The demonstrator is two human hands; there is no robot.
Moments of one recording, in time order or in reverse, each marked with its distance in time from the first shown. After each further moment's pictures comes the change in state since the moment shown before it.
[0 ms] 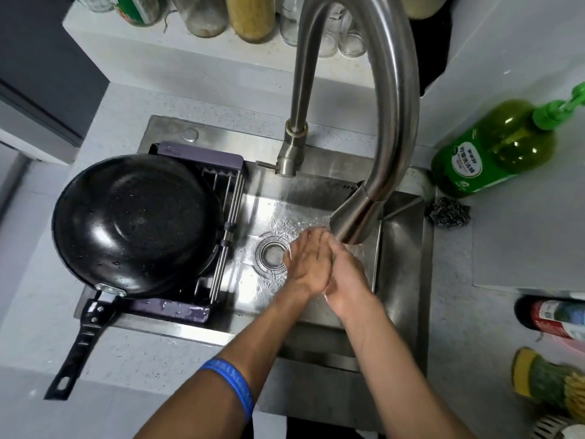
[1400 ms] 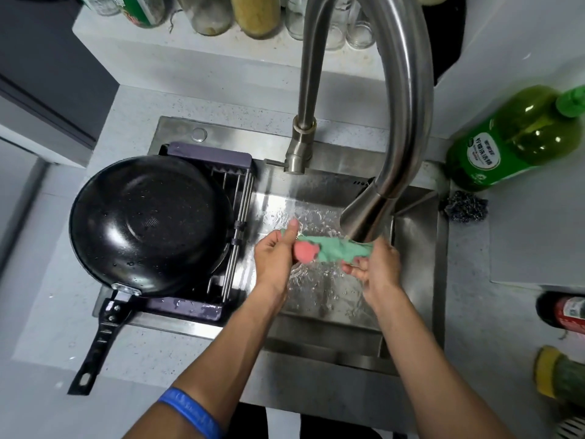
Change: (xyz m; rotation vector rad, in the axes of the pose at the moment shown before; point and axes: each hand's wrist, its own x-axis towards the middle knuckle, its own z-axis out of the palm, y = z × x) left_hand -0.006 -0.032 -0.044 -0.986 0.264 -0.242; right_hand 0.007 -0.030 -0.025 -0.263 0.208 -0.221
